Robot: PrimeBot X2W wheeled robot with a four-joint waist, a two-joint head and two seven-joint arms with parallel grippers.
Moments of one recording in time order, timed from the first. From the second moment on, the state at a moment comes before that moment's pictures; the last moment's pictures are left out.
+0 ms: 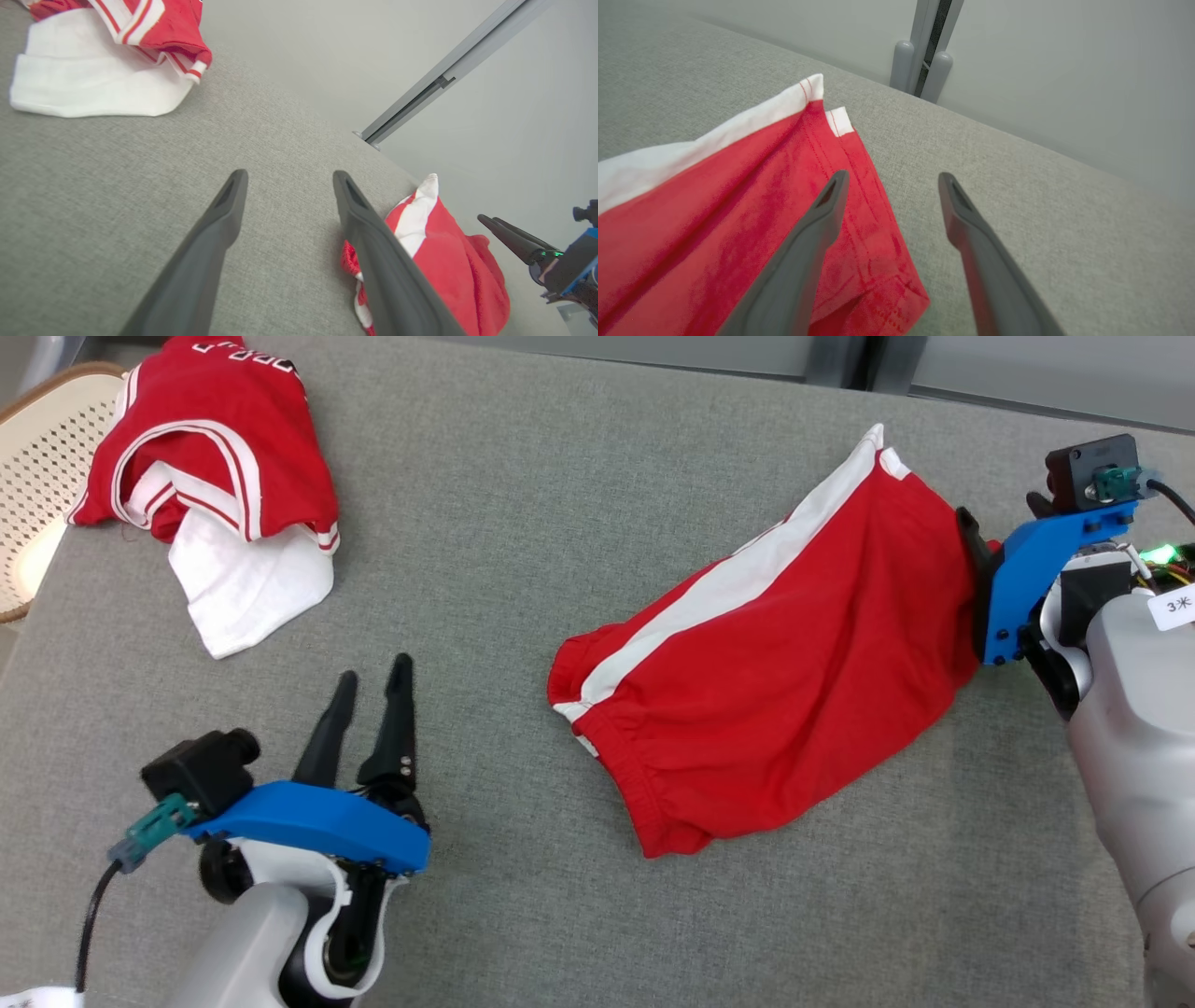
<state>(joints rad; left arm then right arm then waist) -0.31 0.29 -0.49 0.15 -1.04 0.12 -0.16 -1.00 -0.23 0.06 1.11 -0.01 0.13 0.06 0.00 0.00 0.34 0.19</state>
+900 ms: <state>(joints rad) -0.25 0.36 -0.43 0.19 -0.87 0.20 -0.26 -0.86 -0.22 0.10 1.11 0.26 0.13 -0.05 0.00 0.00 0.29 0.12</state>
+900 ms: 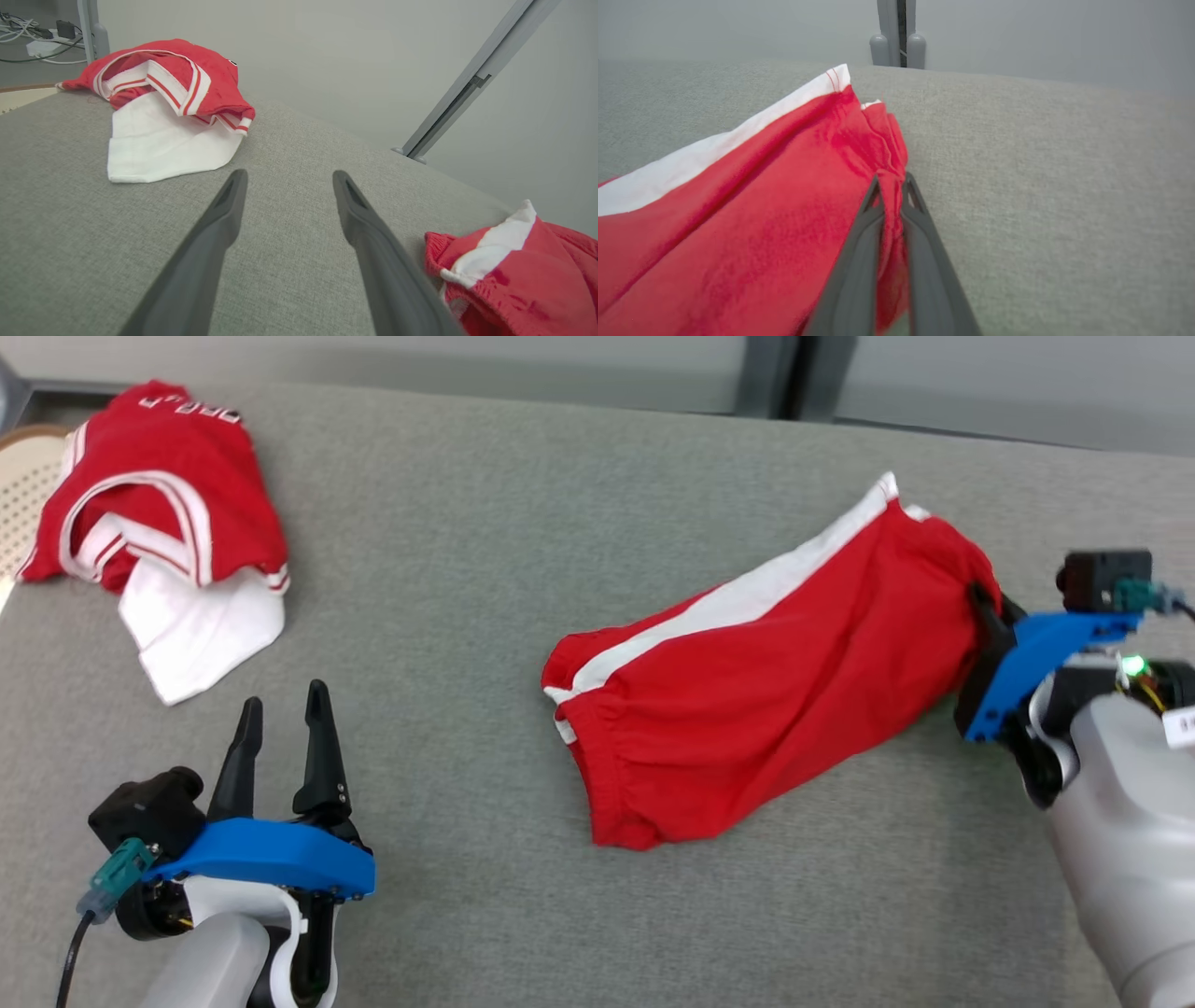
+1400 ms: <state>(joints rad) -0.18 0.31 -0.43 0.23 -0.79 0.21 -0.26 -0.56 -0.19 -0.06 0.99 0.36 0.13 -0.25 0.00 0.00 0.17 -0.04</state>
